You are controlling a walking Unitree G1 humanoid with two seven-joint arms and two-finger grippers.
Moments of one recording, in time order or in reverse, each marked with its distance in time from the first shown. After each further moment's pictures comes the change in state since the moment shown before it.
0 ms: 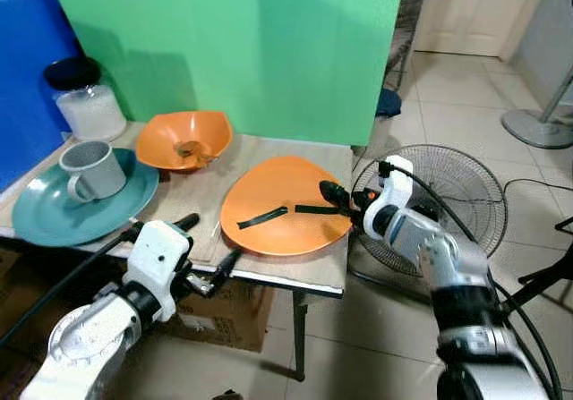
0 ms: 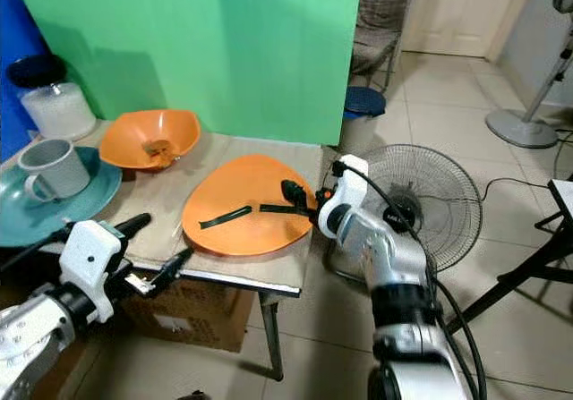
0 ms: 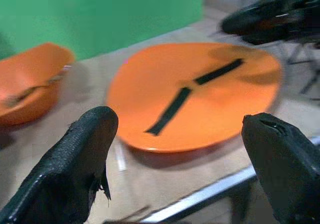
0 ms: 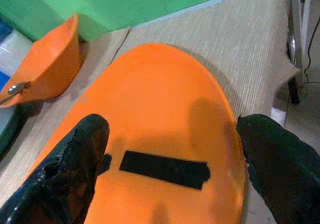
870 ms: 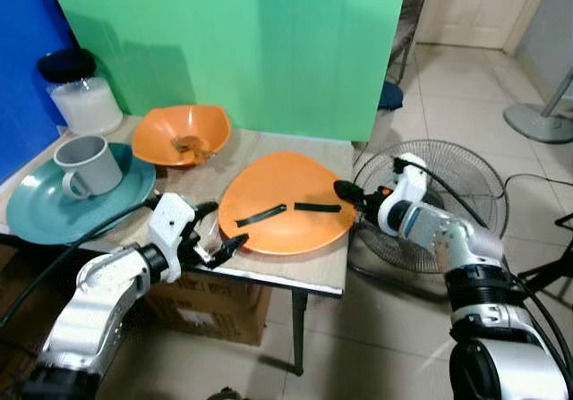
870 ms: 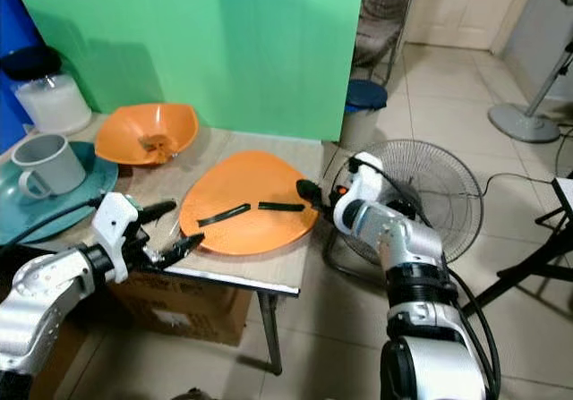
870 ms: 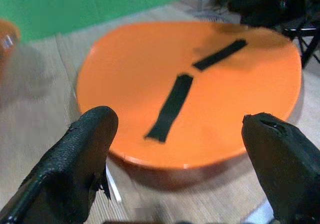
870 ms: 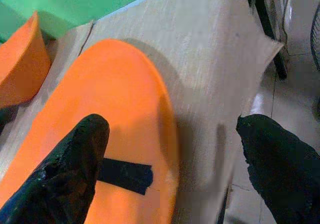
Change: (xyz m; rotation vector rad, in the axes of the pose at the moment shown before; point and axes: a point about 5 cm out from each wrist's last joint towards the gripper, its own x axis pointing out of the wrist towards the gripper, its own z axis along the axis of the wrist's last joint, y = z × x) left arm 0.053 0.046 -0.035 -0.058 0.030 -0.167; right arm -0.003 -0.028 0.009 0.092 0.063 -0.058
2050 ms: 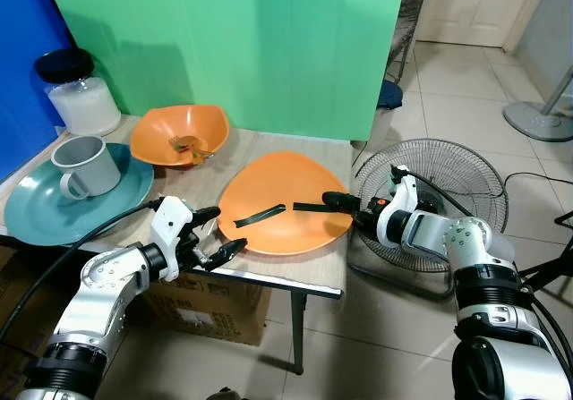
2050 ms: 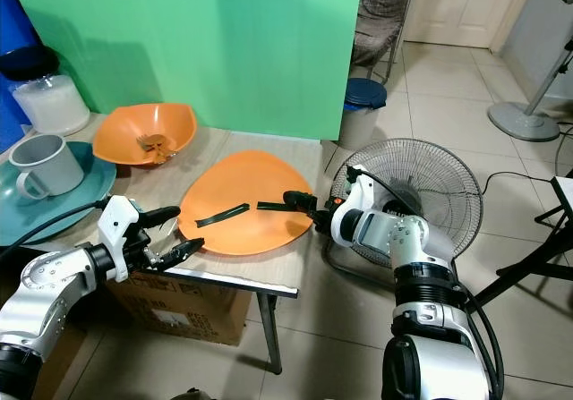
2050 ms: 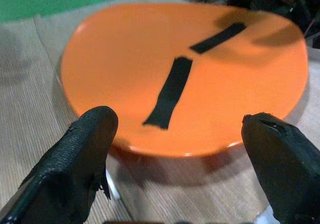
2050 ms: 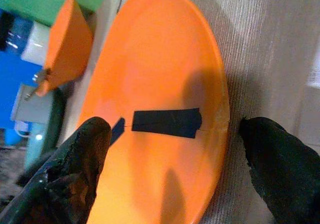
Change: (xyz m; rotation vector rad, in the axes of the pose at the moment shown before) left arm 0.006 0.012 -0.016 -0.015 0.007 -0.064; right arm -0.008 0.009 -0.013 0.199 0.175 0.174
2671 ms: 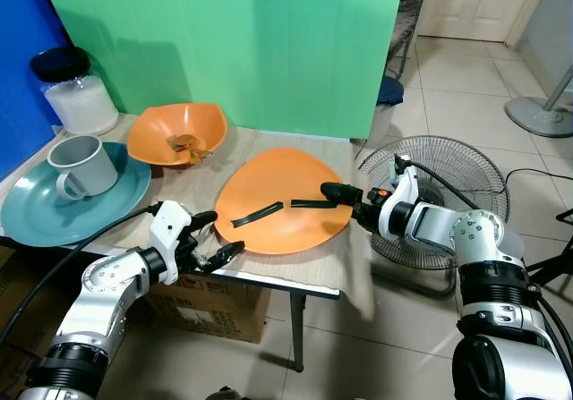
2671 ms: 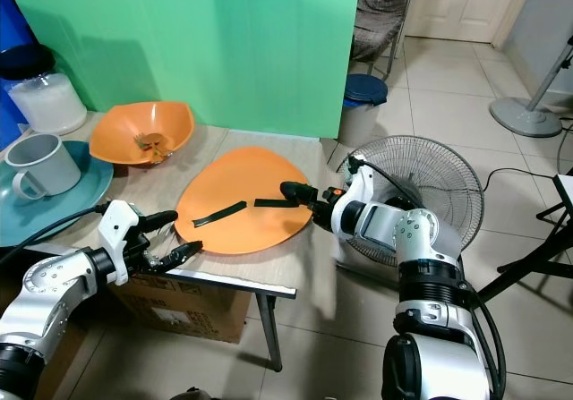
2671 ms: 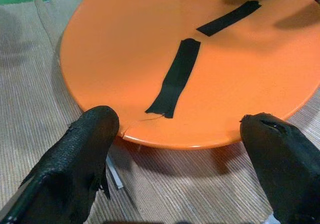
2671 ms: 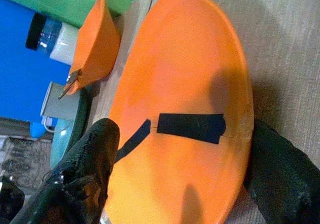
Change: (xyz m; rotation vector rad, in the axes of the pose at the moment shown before) left arm 0.001 0.001 -0.006 -0.011 0.003 0.021; right arm -0.007 0.017 0.008 -0.027 0.006 0.077
